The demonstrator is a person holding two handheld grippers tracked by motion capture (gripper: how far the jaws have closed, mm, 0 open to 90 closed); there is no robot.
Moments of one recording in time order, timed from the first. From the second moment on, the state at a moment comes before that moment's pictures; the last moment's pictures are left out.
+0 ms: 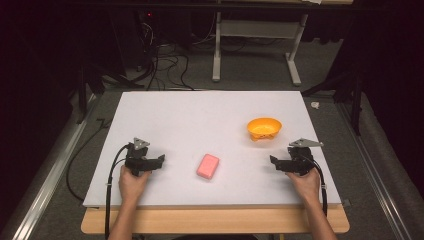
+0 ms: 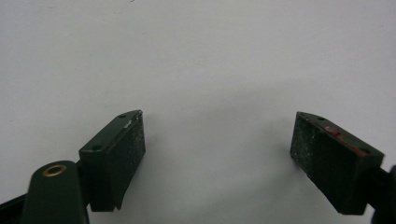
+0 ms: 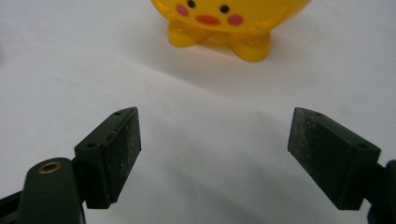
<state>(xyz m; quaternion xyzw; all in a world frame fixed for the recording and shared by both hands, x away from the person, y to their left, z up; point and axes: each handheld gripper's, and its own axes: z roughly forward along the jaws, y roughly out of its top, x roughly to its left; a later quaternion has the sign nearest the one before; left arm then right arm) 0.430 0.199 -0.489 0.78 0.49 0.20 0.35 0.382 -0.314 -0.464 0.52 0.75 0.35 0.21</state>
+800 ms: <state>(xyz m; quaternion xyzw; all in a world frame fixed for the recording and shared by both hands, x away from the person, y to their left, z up) 0.430 0.199 -0.489 0.78 0.49 0.20 0.34 0.376 -0.278 -0.439 0.46 0.76 0.41 0.20</state>
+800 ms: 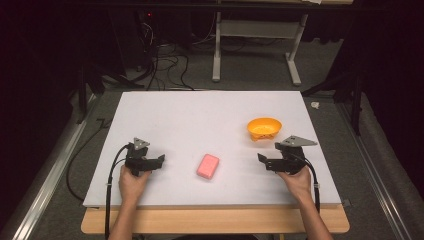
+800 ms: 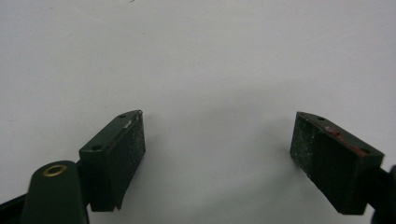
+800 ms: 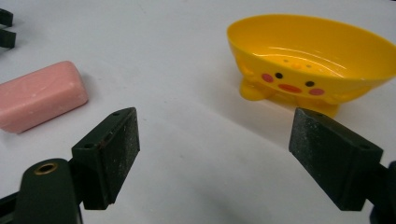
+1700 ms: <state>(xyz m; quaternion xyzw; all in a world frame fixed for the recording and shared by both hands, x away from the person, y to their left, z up) 0.430 0.198 -0.489 0.78 0.49 0.21 0.34 0.382 -0.216 -0.423 0.38 0.79 0.46 0.15</state>
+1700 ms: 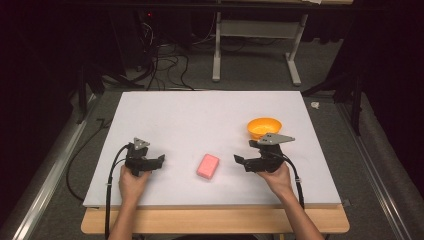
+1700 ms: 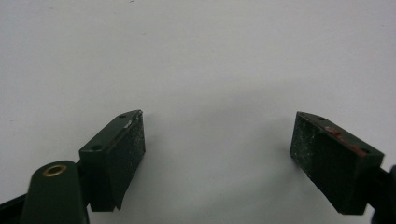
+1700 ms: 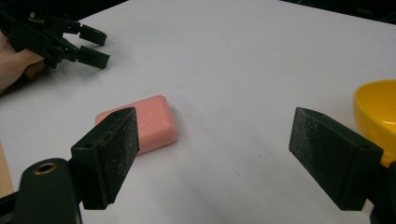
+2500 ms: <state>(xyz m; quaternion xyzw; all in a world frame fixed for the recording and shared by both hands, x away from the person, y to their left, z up) 0.430 0.198 -0.489 0.78 0.49 0.20 0.35 0.395 -0.156 -0.425 0.31 0.83 0.46 0.12</state>
